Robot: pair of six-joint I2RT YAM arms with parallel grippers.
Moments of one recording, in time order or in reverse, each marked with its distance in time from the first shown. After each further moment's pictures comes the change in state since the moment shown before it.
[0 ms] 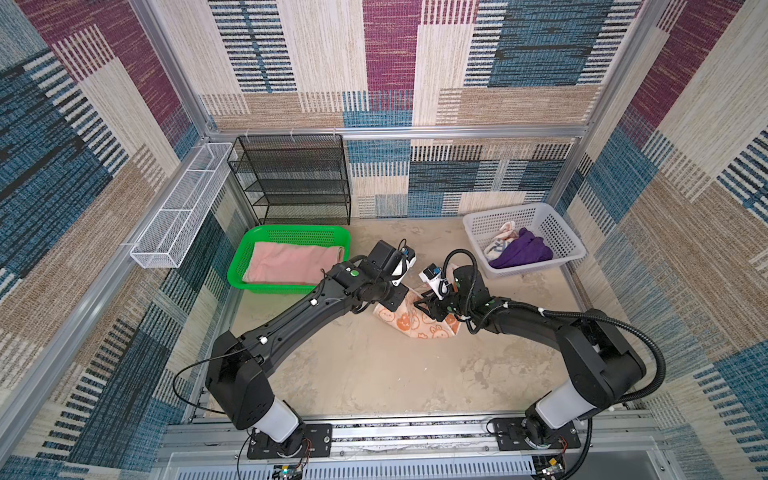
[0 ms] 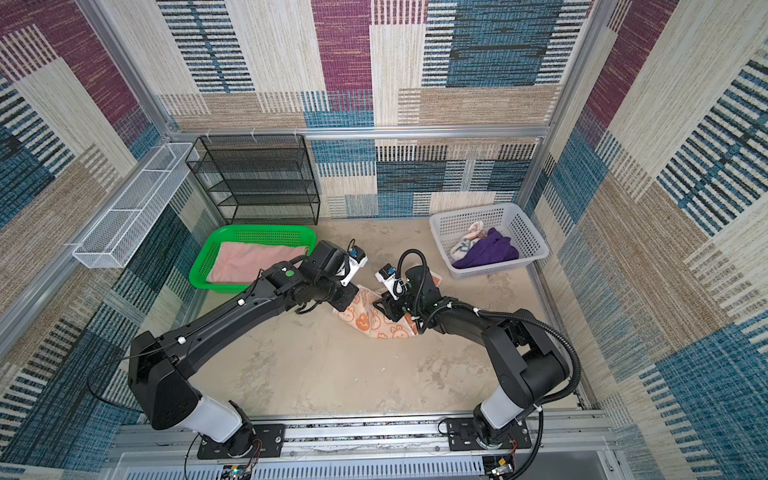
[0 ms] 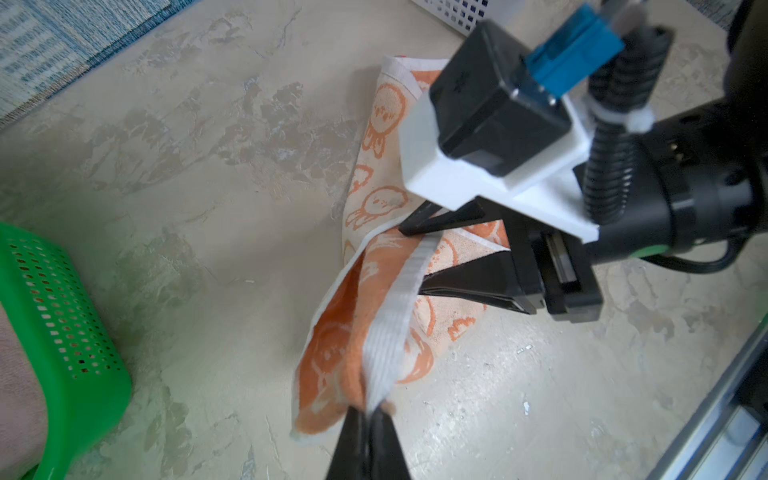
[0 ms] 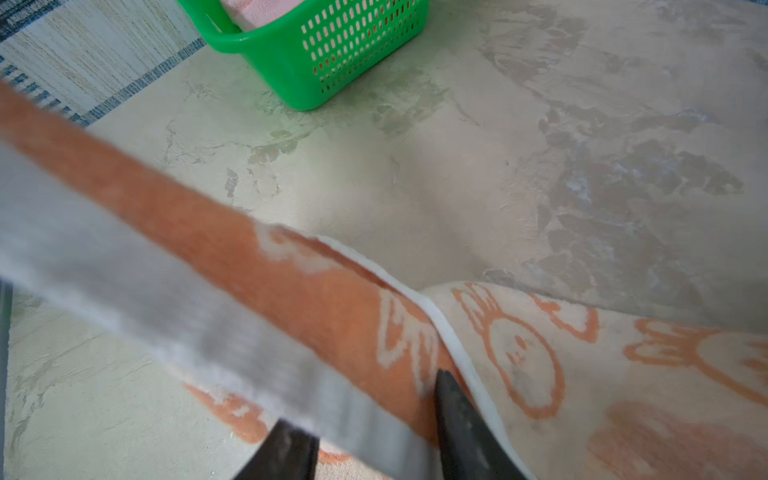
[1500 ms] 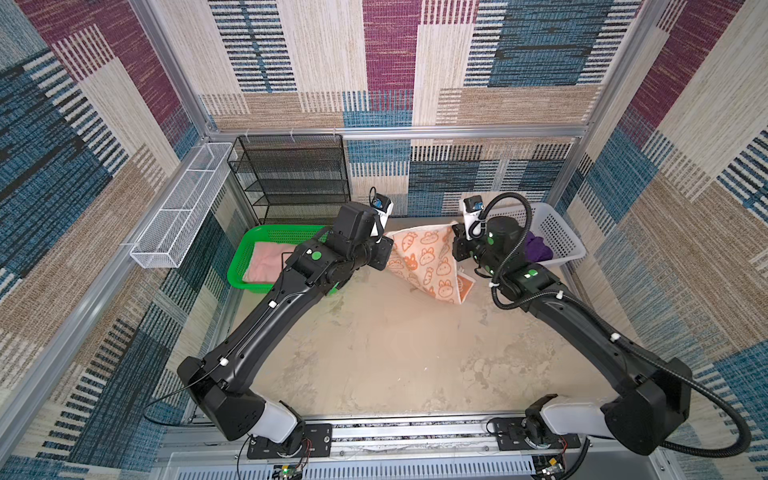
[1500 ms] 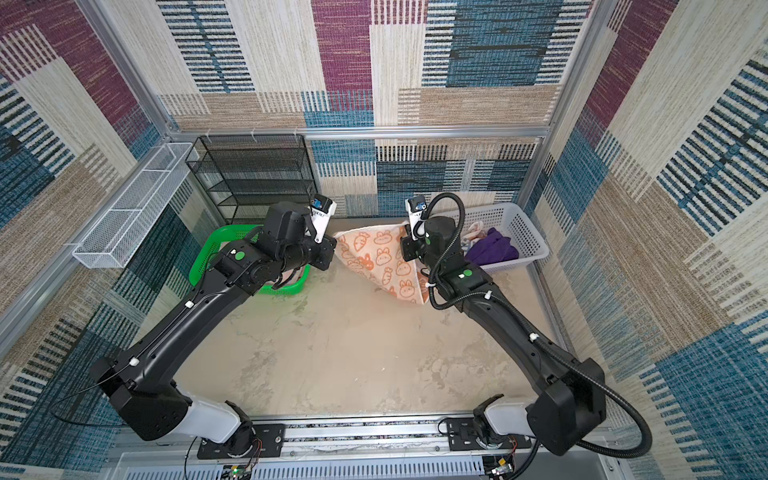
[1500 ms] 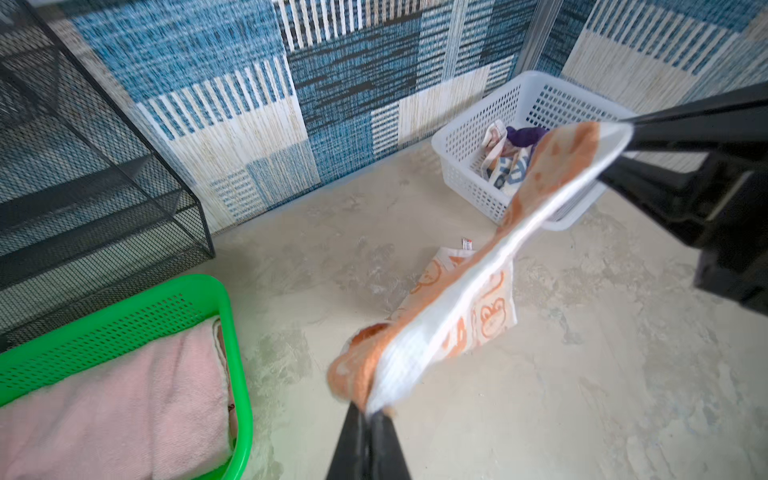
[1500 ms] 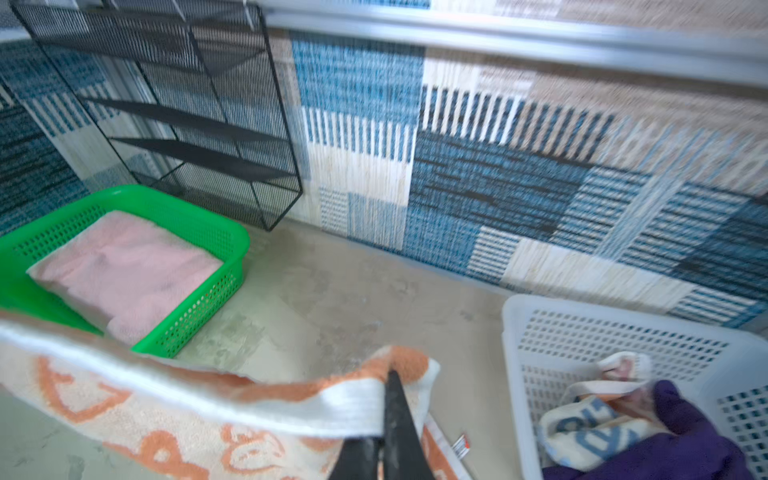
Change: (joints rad) left arm 0.073 -0.071 0.325 -0.033 -0.130 -0.041; right arm -0.019 -0.277 0.488 -0.343 0.579 0.036
